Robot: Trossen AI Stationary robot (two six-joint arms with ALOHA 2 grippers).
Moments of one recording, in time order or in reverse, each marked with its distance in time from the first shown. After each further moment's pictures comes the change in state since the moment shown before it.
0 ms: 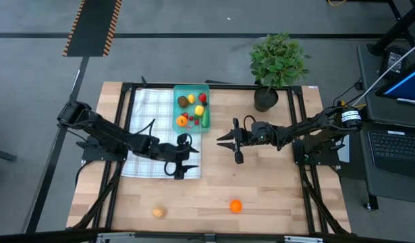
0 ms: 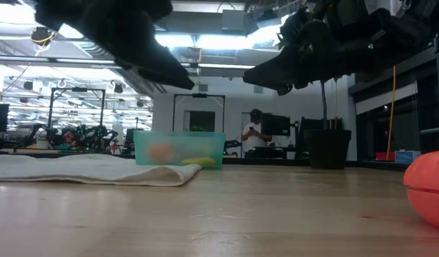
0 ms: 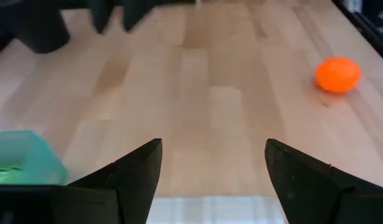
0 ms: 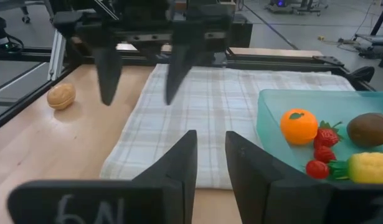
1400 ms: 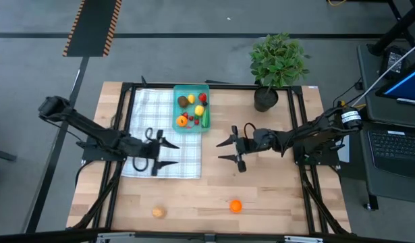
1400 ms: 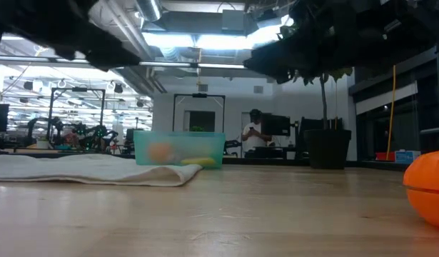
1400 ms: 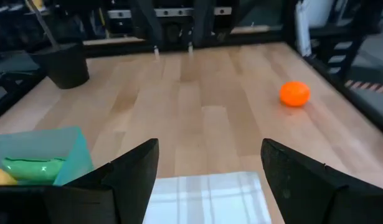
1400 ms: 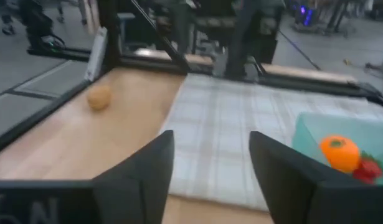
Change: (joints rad) left arm -0.113 -0.472 -0.356 0.117 -0.090 0.050; right arm 0.101 0.000 0.000 0.037 -0.001 -0.054
